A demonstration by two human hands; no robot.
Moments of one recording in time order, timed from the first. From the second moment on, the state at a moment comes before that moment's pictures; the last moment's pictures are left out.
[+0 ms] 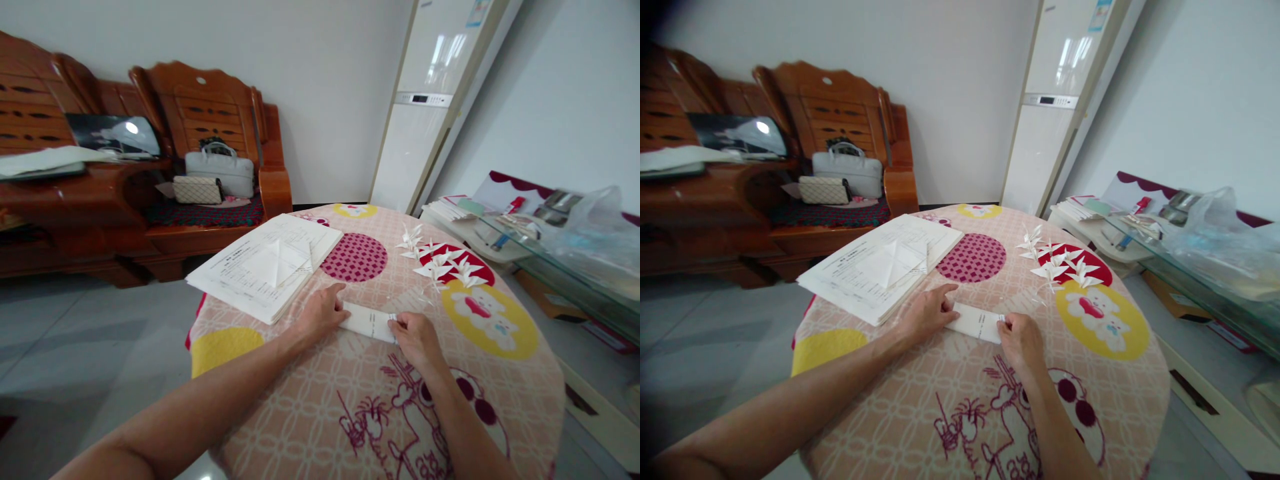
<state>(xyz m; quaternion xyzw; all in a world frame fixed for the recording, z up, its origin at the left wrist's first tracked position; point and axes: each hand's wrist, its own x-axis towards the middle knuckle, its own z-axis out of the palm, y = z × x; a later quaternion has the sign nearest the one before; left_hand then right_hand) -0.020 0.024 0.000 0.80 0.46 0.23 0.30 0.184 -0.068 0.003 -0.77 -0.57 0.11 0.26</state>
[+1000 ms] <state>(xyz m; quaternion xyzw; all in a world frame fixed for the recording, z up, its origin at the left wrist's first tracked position) -0.021 0.030 0.004 0.78 0.48 0.21 0.34 0.188 -0.063 0.008 -0.83 -0.53 0.12 0.14</state>
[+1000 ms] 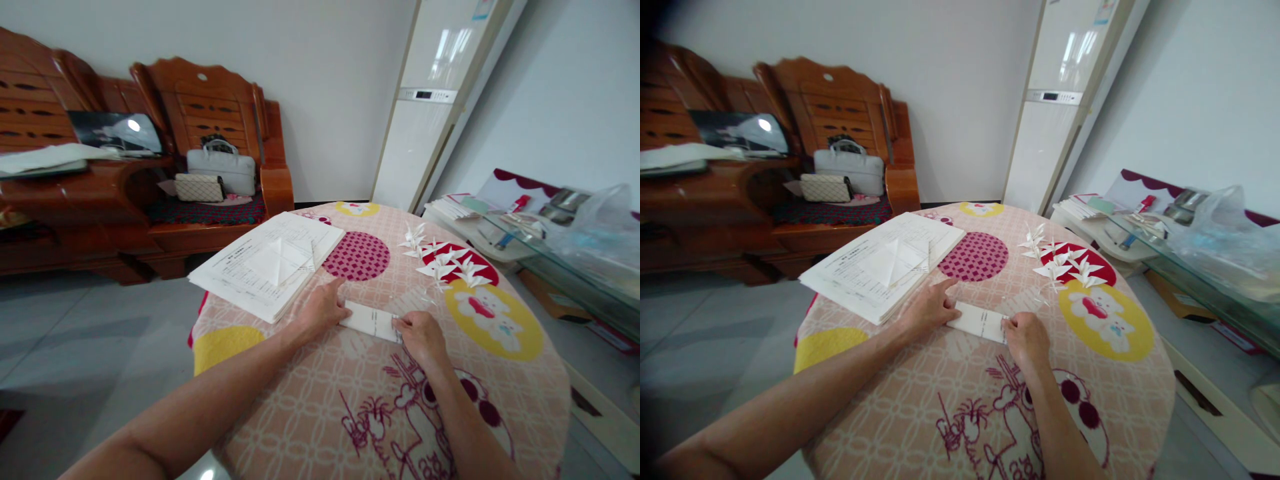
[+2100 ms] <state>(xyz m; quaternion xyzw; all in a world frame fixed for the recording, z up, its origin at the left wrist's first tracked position) -0.024 0.039 -0.015 0.92 0.15 0.23 0.27 0.185 -0.062 0.010 -0.83 -0.53 0.11 0.11</state>
